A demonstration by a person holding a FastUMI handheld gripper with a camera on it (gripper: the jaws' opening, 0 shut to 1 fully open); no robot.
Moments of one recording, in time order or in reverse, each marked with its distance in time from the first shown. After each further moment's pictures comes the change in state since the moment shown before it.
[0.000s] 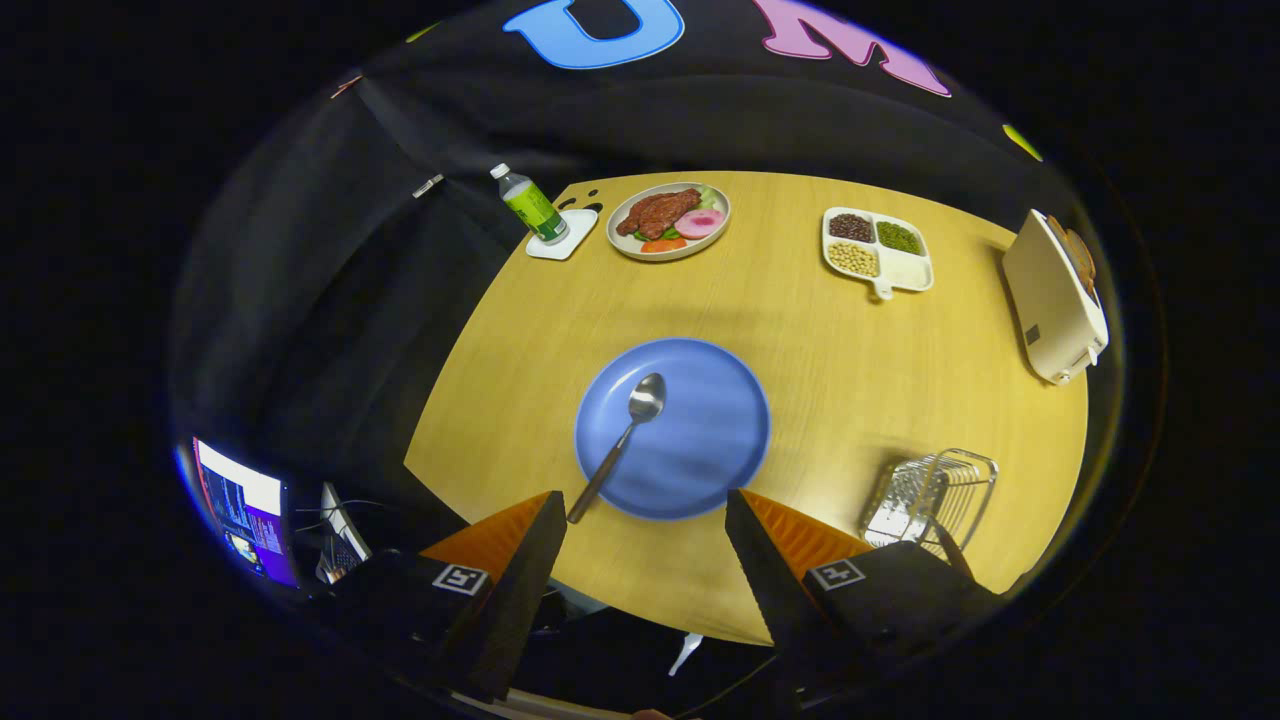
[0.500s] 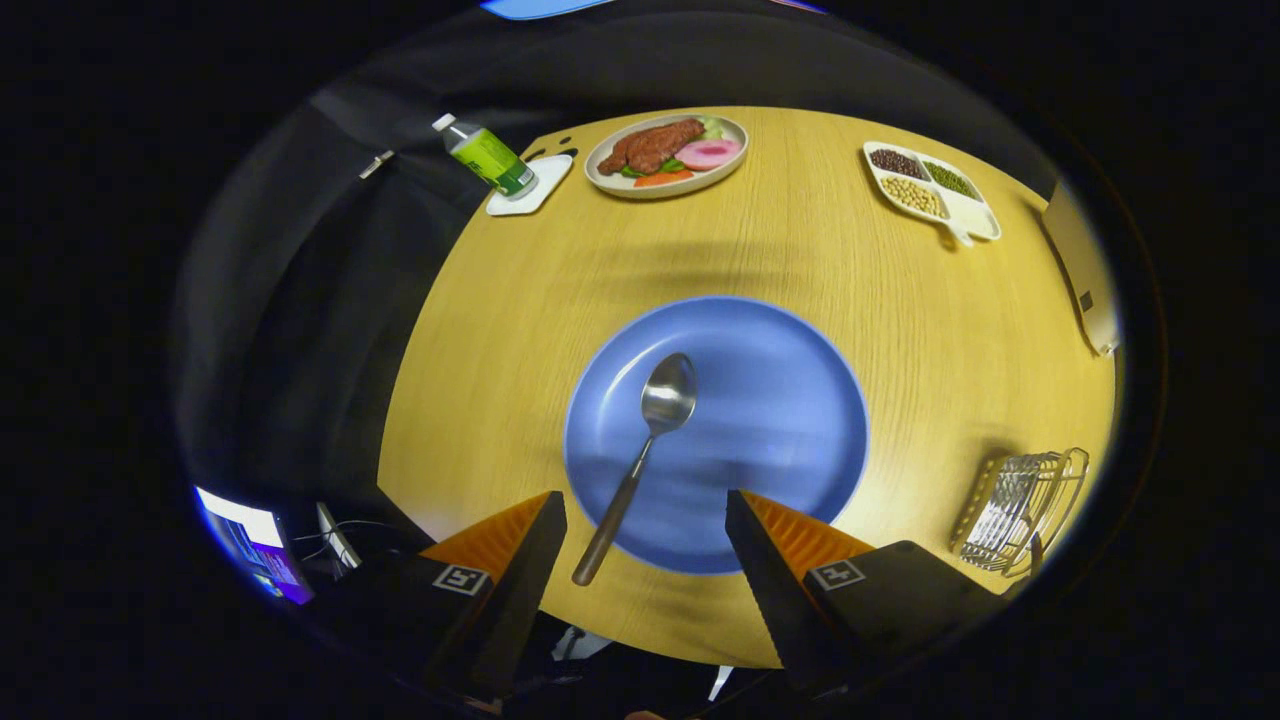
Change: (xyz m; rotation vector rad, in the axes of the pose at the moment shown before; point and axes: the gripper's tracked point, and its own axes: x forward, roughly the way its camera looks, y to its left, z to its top) arm 0.113 0.008 -0.024 0.097 0.151 -0.040
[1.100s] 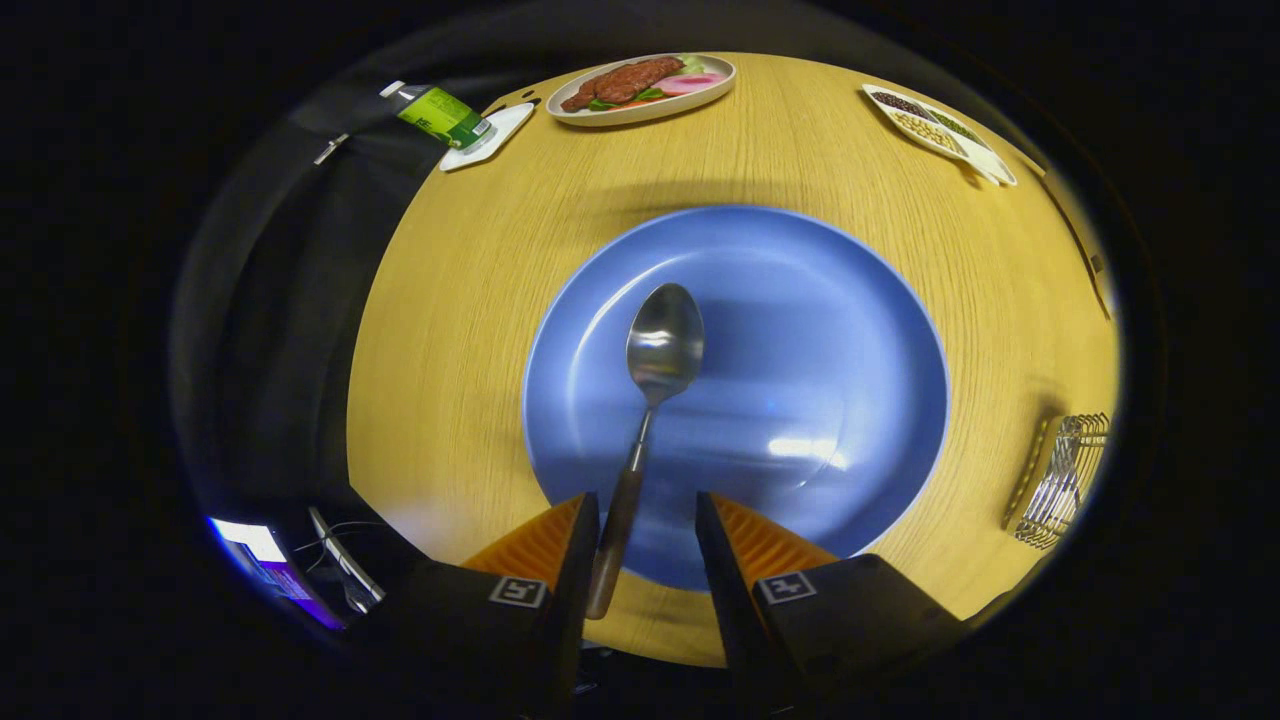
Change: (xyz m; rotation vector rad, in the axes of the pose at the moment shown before) arm 0.043 0.003 -0.025 0.054 0.105 -0.038
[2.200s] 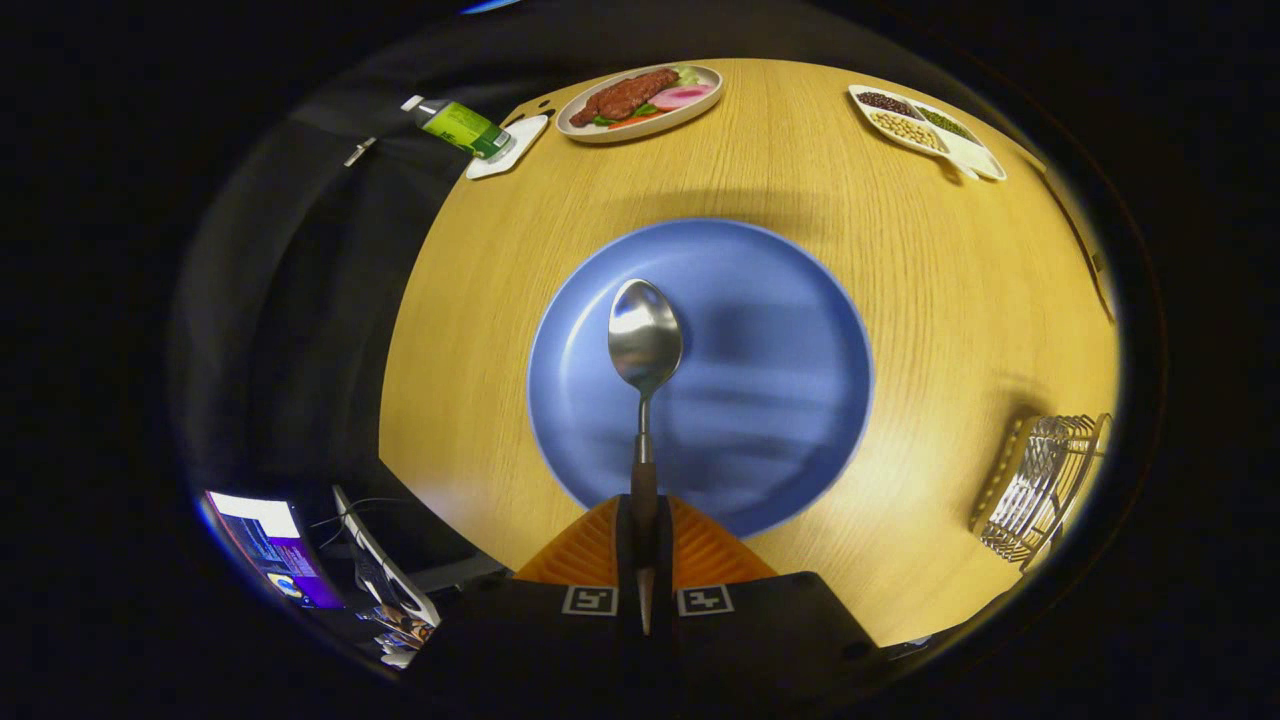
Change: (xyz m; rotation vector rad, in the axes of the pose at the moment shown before) arm -0.064 -0.028 -0.007 -0.027 -0.010 0.118
